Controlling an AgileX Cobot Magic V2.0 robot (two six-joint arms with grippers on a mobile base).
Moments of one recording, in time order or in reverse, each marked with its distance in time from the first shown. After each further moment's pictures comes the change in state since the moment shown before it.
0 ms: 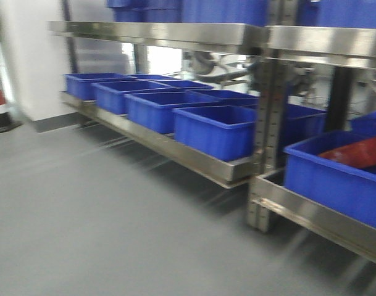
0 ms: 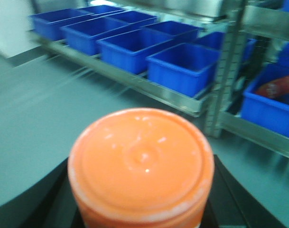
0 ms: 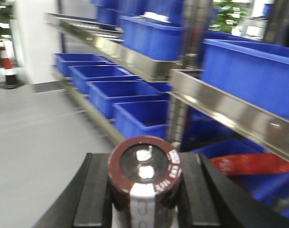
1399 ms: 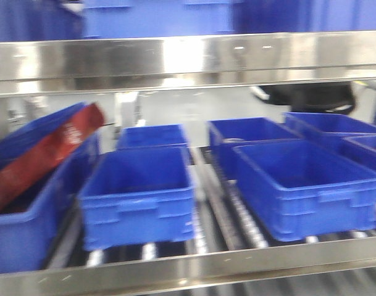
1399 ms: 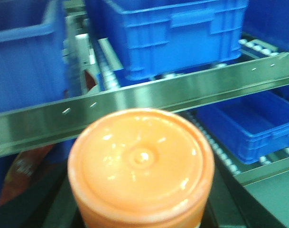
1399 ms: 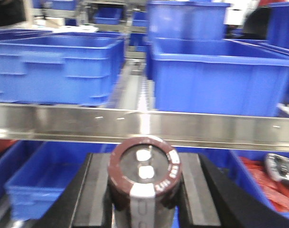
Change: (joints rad) left arm 0.000 0.000 0.000 0.000 0.000 0.000; right arm 0.000 0.000 0.000 0.000 0.000 0.000
